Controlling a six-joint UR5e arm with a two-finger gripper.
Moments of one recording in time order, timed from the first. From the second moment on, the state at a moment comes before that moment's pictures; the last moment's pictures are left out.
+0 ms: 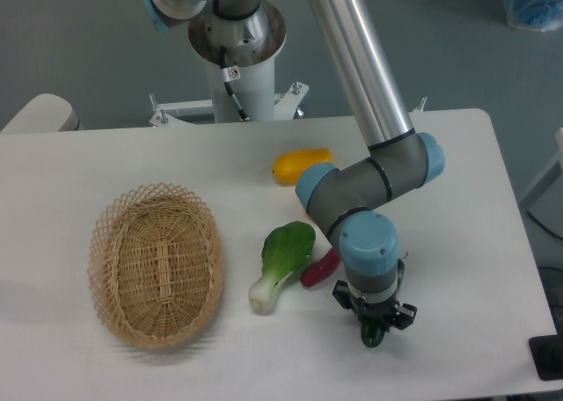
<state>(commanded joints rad) 2.49 -2.31 -1.39 -0.82 1.68 0.94</state>
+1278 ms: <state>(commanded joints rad) 2.61 -2.20 -1.18 -1.23 1.60 1.19</state>
